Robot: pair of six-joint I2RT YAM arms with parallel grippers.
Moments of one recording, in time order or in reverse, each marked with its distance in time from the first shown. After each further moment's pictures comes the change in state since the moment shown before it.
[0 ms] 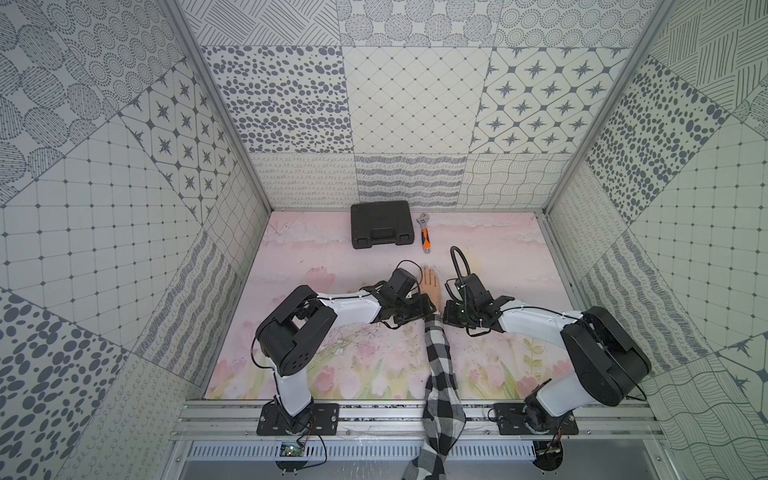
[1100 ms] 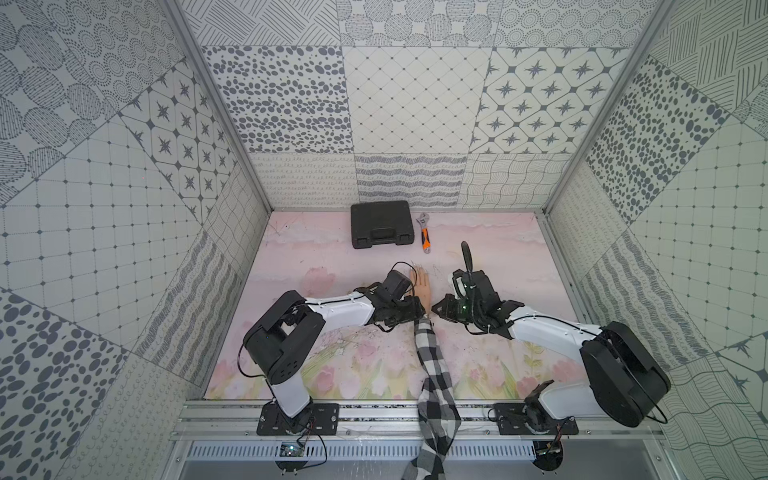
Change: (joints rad) left arm 0.010 -0.092 -0.050 -0.097 -0.096 0.045; right arm -0.003 -0.117 -0.043 0.138 -0.142 0.072
